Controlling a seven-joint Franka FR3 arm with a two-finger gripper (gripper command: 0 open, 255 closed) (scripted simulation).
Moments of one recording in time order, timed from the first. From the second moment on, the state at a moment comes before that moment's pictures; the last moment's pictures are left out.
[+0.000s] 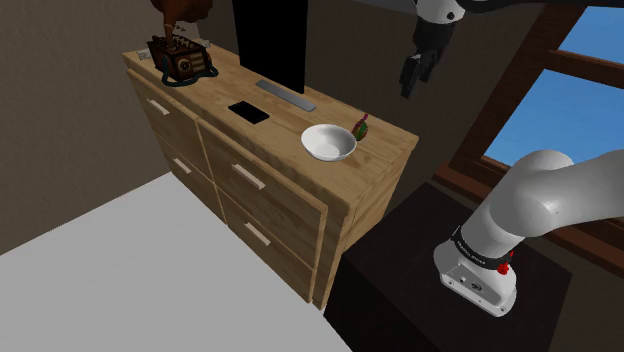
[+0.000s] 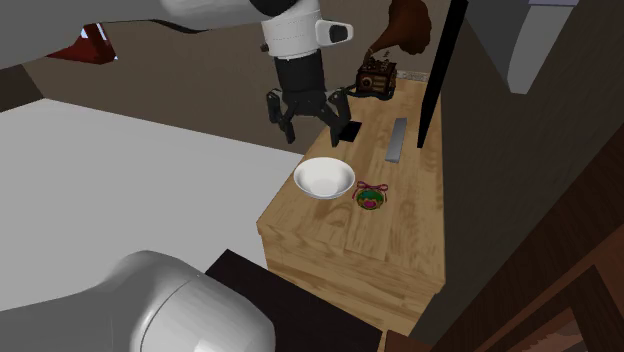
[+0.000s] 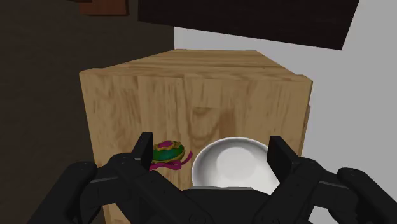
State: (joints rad) arm 0.01 -0.75 0.05 -2.37 -0.12 1.66 -0.04
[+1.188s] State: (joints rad) arm -0.20 -0.16 0.10 -2.23 -0.02 1.99 0.68
